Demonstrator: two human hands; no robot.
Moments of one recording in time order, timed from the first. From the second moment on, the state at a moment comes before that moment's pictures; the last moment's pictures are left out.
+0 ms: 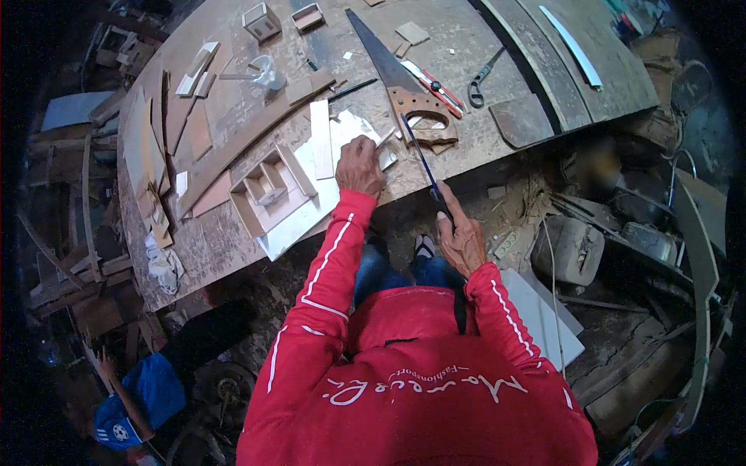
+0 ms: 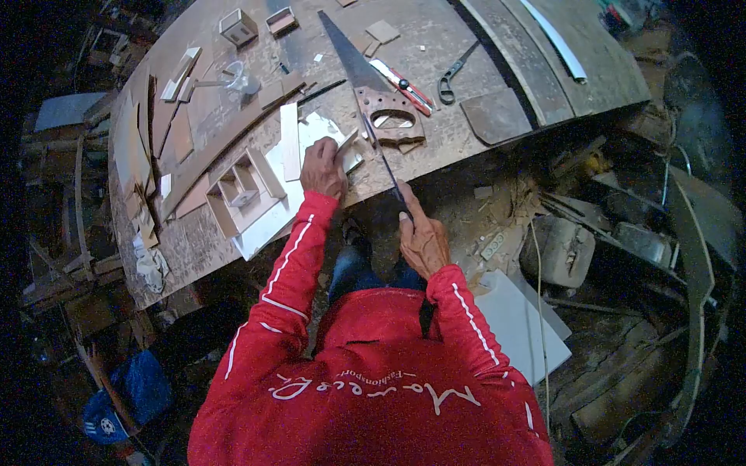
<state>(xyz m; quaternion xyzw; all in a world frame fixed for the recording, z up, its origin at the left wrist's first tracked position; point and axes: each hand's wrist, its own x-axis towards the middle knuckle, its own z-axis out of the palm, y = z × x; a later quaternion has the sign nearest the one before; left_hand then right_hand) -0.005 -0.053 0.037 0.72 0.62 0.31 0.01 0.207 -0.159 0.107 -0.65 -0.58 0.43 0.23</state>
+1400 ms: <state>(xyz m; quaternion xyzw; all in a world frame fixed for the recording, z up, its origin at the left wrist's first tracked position) -0.014 -0.039 0.033 0.67 0.70 0.24 0.09 0.190 -0.148 0.102 -0.63 -0.68 0.34 0.13</state>
